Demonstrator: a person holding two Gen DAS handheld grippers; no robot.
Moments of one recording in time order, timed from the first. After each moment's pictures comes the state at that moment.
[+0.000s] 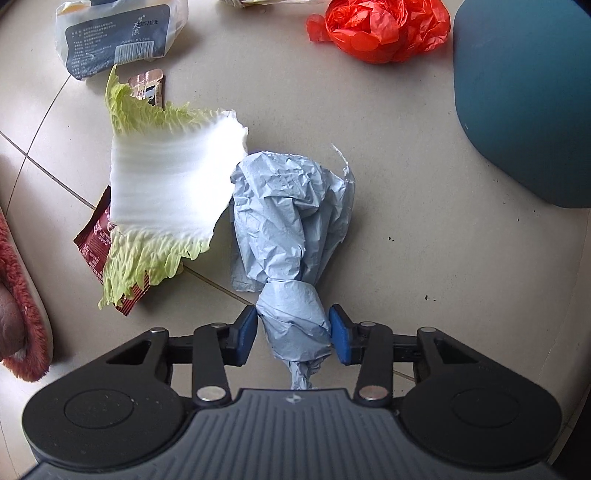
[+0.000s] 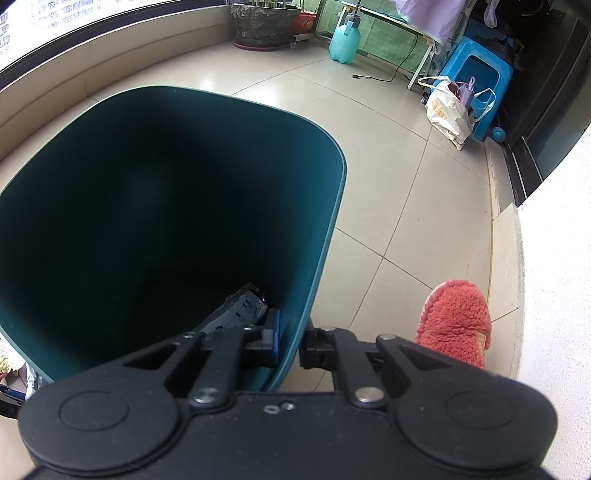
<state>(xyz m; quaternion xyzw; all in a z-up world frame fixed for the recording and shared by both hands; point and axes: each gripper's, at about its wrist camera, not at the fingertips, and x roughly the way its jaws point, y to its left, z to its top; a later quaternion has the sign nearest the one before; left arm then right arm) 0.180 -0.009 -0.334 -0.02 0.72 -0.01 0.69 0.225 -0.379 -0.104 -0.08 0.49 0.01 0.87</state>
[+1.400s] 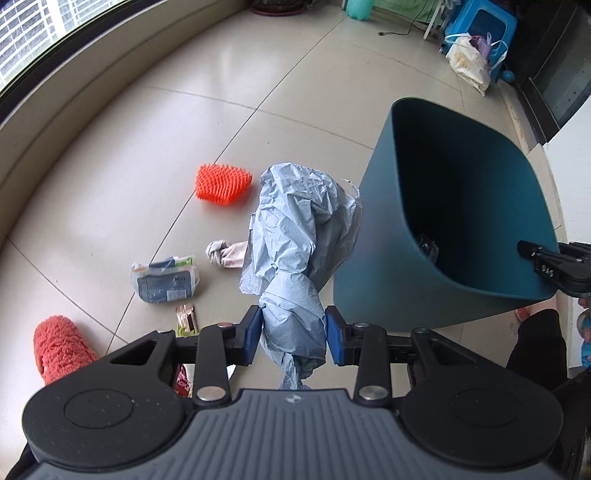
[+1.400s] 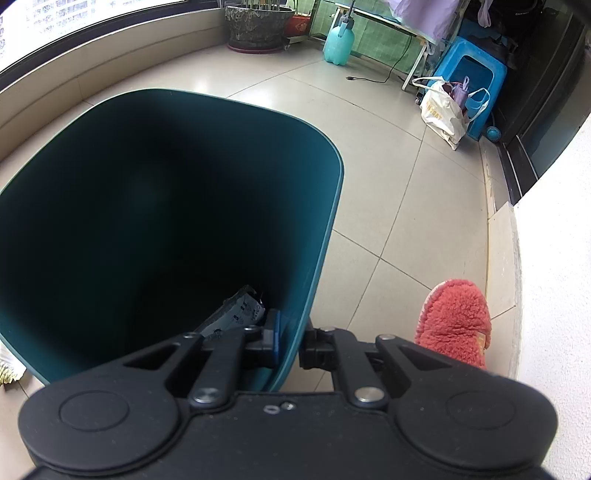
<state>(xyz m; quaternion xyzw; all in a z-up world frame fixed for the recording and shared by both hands) 0.226 -0.052 -0.055 0.01 0.55 -0.07 0.83 0.223 -0.375 -0.105 -0.08 0.49 0.00 0.87</state>
